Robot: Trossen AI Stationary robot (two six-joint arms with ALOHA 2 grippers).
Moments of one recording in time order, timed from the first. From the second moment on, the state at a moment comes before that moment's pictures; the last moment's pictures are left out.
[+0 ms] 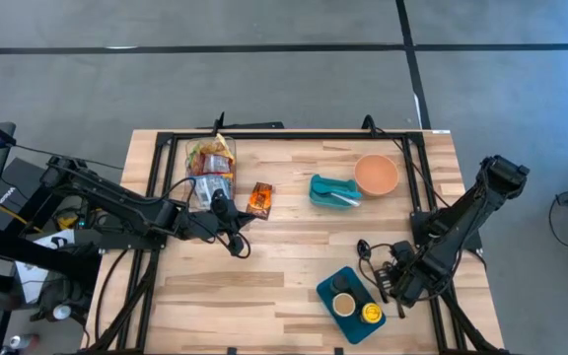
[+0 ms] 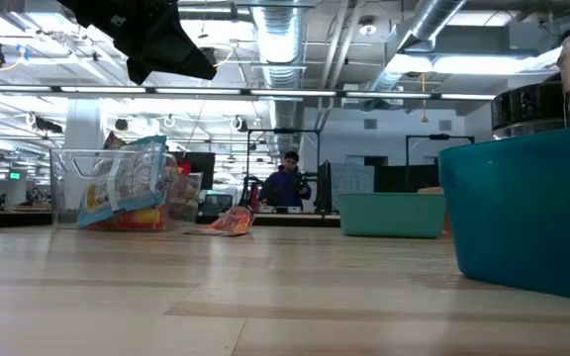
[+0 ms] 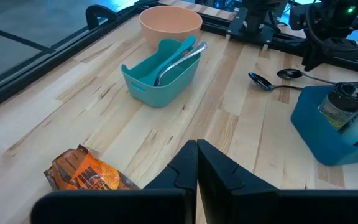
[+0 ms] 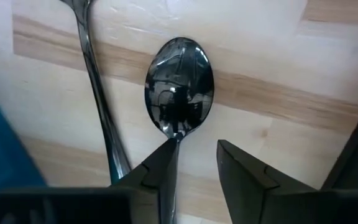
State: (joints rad) left arm -0.32 1.16 0.69 -0.07 -0.63 -0.42; right arm 0.90 1.36 0.68 -0.85 0.05 2.23
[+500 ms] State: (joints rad) left arm -0.32 1.16 0.69 -0.07 -0.63 -0.42; right arm 0.90 1.48 0.70 -0.79 0.02 2.22
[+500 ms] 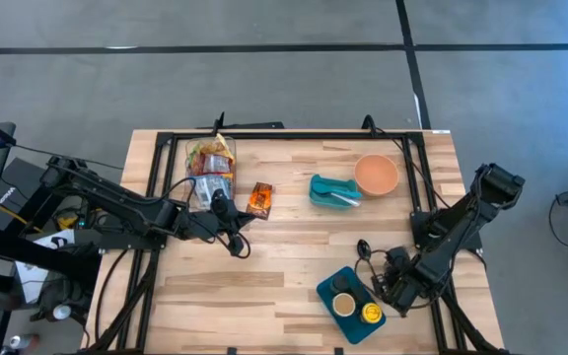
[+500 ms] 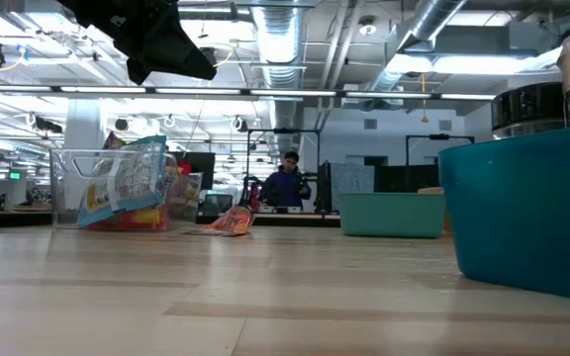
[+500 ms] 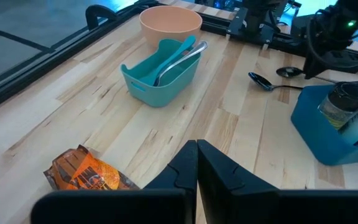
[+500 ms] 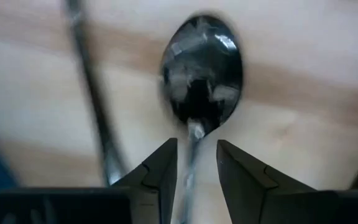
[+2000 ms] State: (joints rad) left arm -0.32 1.16 0.69 -0.07 -0.63 -0.42; right arm 0.89 1.49 0.71 -0.79 0.02 2.23
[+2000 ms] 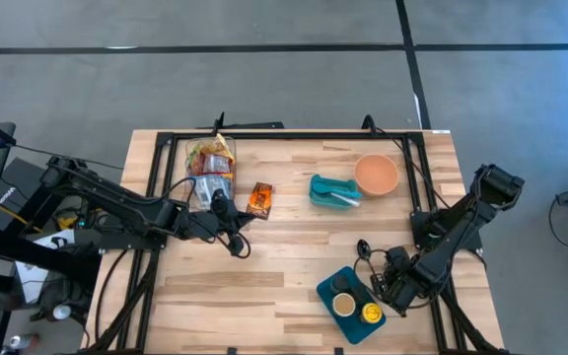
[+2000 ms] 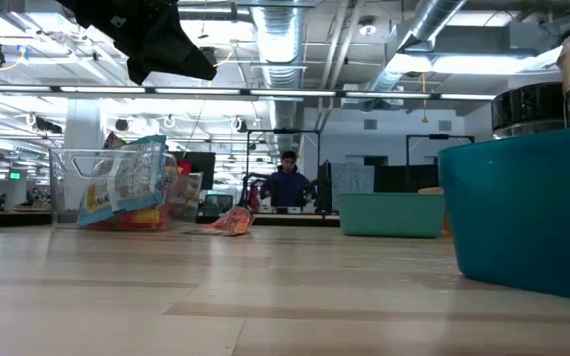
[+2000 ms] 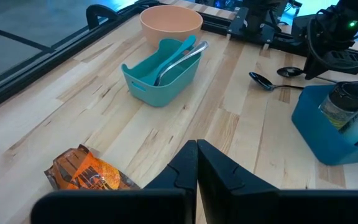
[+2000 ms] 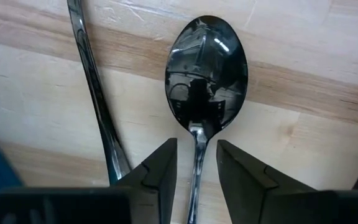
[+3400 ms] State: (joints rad) left arm -0.32 1.16 0.69 -0.07 -0.63 -0.42; right arm 0.90 1.49 0.68 -0.77 0.03 2.21
